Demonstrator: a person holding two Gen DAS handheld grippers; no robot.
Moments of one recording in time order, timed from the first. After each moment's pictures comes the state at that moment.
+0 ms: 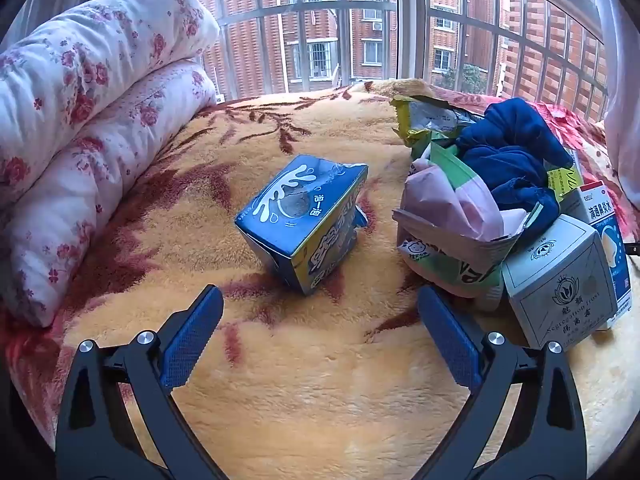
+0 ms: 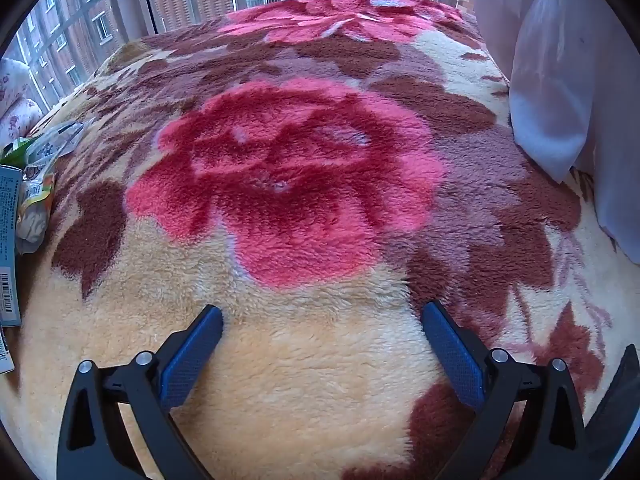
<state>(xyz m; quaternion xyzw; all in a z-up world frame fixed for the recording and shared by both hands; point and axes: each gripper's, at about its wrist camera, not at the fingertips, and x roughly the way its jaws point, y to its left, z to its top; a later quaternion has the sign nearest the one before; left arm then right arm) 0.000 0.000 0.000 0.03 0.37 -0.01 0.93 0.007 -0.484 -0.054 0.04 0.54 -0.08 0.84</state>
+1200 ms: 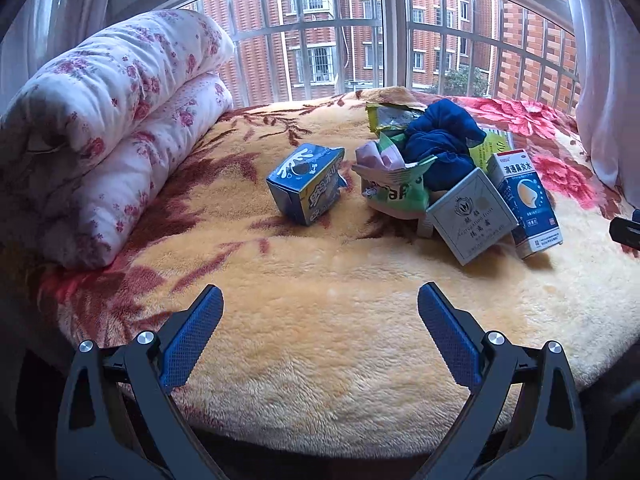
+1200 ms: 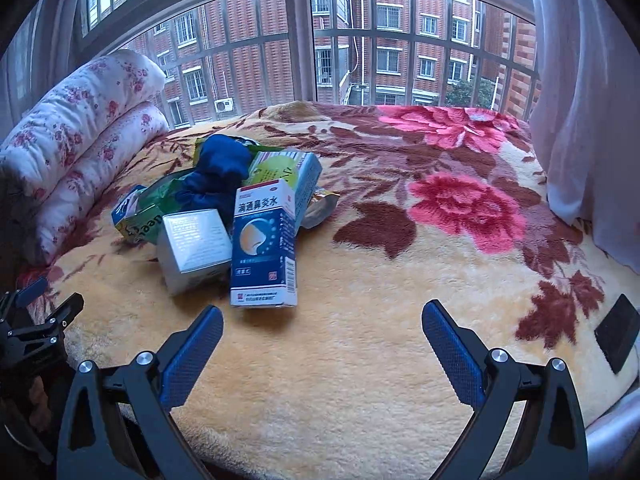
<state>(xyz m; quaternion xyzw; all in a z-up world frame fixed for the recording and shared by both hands) -0.109 -0.014 0.036 0.04 0.36 0.00 0.93 -0.124 -0.252 0.055 0.02 0.40 0.00 0.92</state>
